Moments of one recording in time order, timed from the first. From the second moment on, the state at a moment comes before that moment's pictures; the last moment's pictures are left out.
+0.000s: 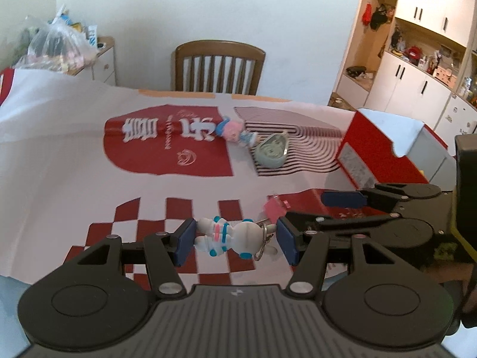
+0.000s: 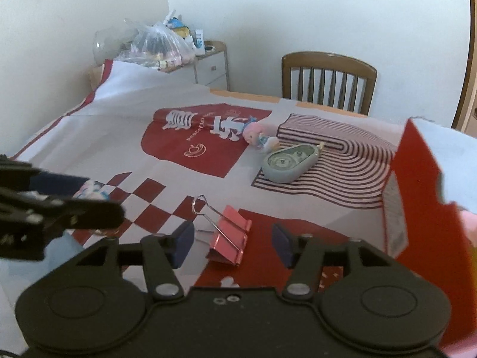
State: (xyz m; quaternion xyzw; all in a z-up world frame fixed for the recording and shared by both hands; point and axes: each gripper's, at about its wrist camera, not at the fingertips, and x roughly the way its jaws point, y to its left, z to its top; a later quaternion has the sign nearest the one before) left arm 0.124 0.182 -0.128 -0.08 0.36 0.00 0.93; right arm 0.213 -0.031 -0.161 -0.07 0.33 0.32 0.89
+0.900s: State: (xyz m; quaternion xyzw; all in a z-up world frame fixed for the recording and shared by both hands) left arm 0.130 0.206 -0.137 -0.10 0.37 -0.02 0.92; right arm 0.224 -0.016 -0.173 -0.03 0.36 0.25 0.90
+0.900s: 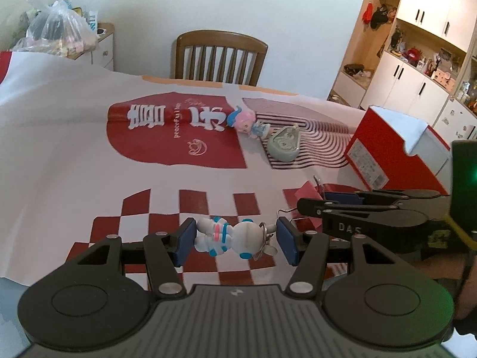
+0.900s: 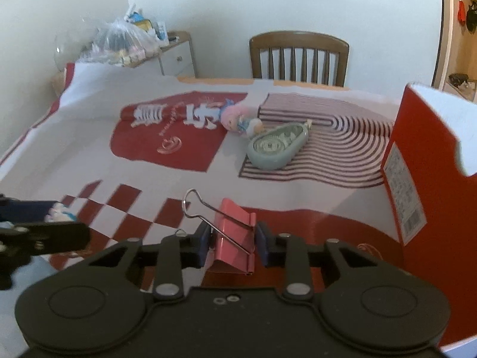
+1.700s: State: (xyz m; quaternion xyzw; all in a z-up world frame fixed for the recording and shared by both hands) left arm 0.154 0.058 -0.049 -0.04 0.33 -0.09 0.94; right arm 0.195 -0.162 -0.058 0.00 0.33 0.22 0.92
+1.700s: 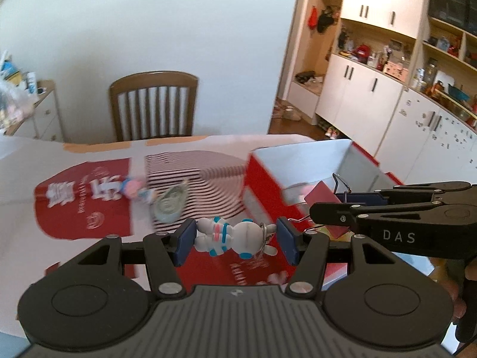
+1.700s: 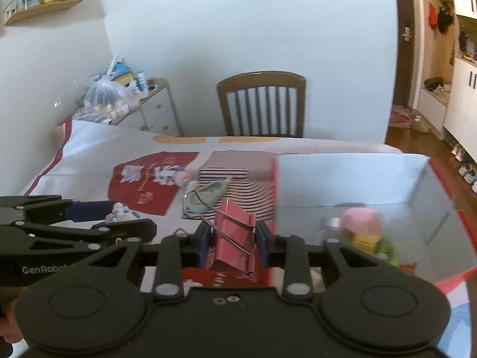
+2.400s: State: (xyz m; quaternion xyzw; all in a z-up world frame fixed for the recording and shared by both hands) left arm 0.224 -0.100 -0.069 0.01 0.37 -0.12 0.92; right arm 0.234 -0.317 -0.071 0.01 0.34 0.18 0.92
